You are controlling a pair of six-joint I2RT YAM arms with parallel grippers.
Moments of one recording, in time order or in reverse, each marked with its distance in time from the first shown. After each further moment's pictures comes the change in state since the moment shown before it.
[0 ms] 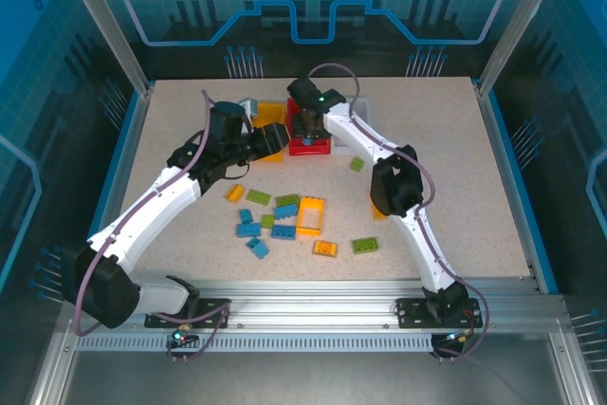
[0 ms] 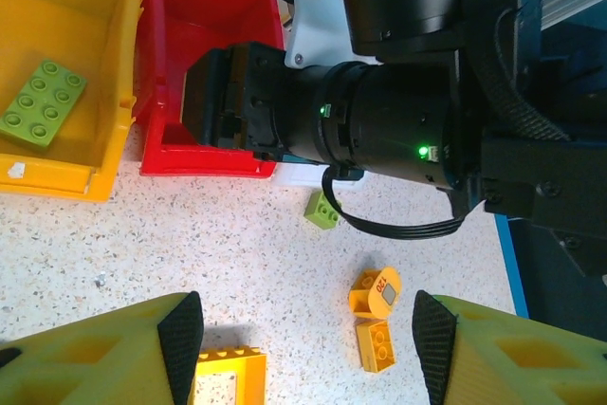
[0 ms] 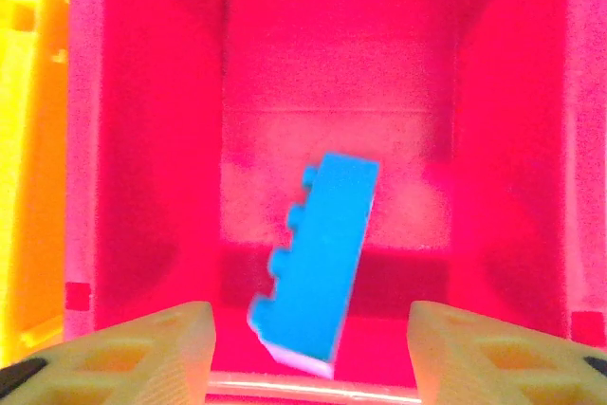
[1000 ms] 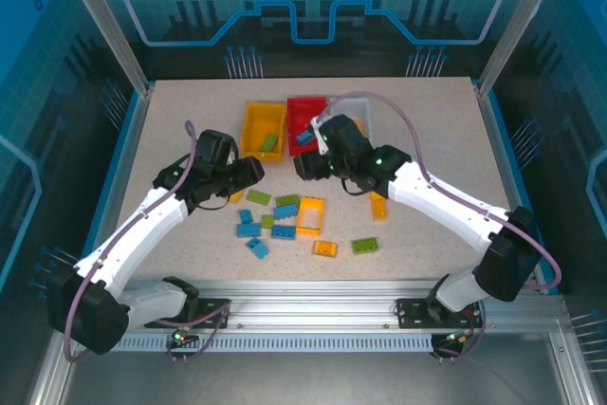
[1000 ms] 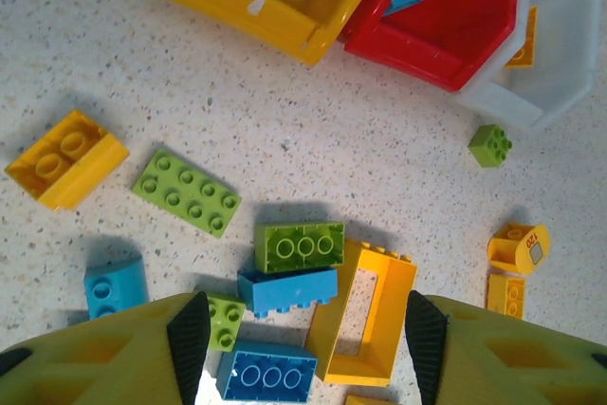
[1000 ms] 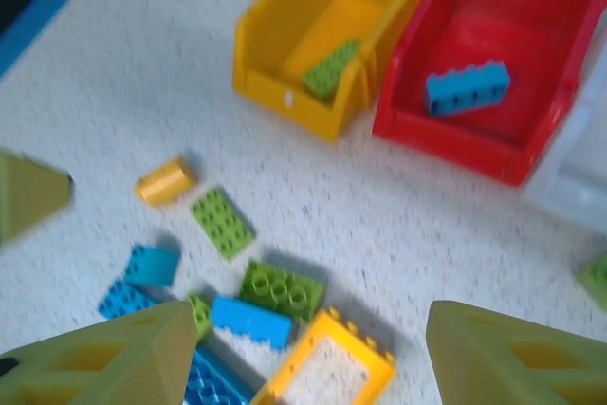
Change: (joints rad) left arm 0.046 -0.156 -0.185 -0.266 -0.097 -0.095; right arm 0.200 -1.026 -1.128 0.478 -0.068 -0.199
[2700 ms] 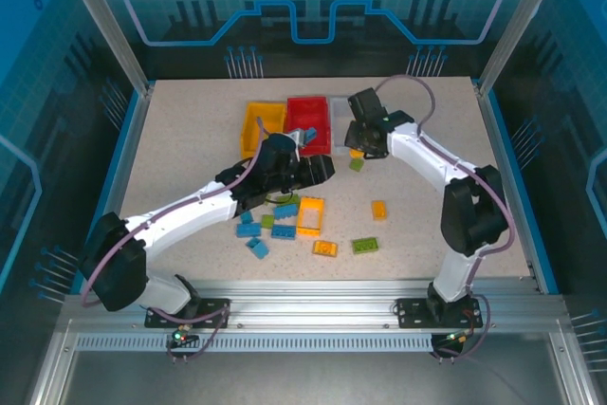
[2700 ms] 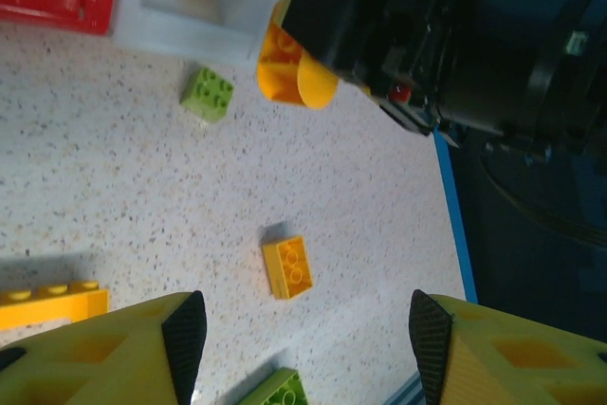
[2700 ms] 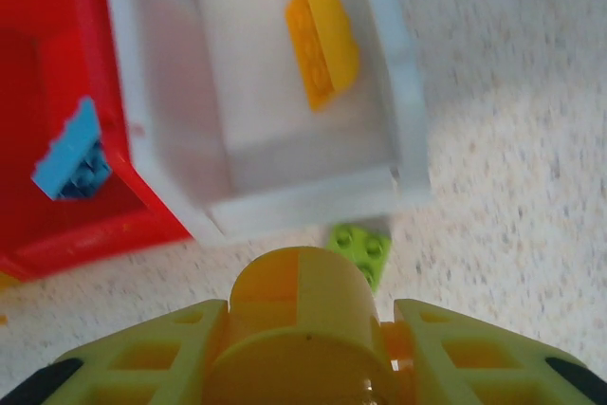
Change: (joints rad) left arm -0.335 0.271 0.060 0.547 0.061 -0.103; right arm -0.351 0.362 0.245 -0.162 0.115 0.336
